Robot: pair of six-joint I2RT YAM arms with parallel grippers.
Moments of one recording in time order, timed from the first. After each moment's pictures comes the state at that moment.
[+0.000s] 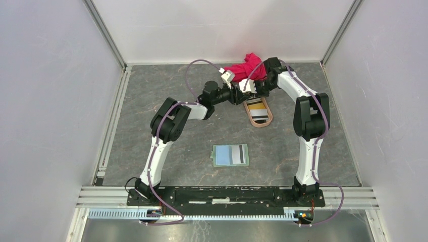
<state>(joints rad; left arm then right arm) -0.57 2.35 1.45 0.89 0.58 -0.40 0.20 2.16 1.79 -0.83 -0.52 -1.56</state>
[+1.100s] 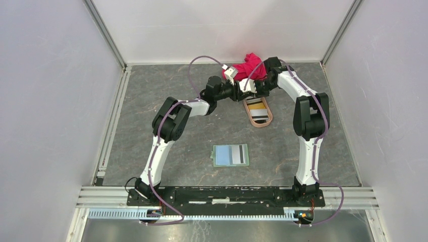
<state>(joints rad) -0.57 2.38 1.57 0.72 0.58 -0.39 0.20 2.17 1.80 -0.83 -0.53 -1.56</state>
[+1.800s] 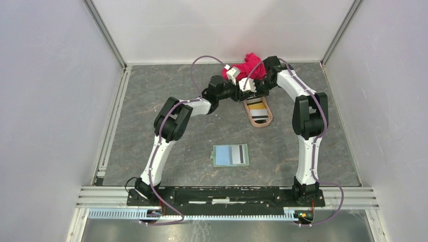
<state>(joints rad) -0.58 2.40 1.63 0.64 0.58 -0.39 0.20 2.19 1.84 -0.87 -0.52 -1.57</state>
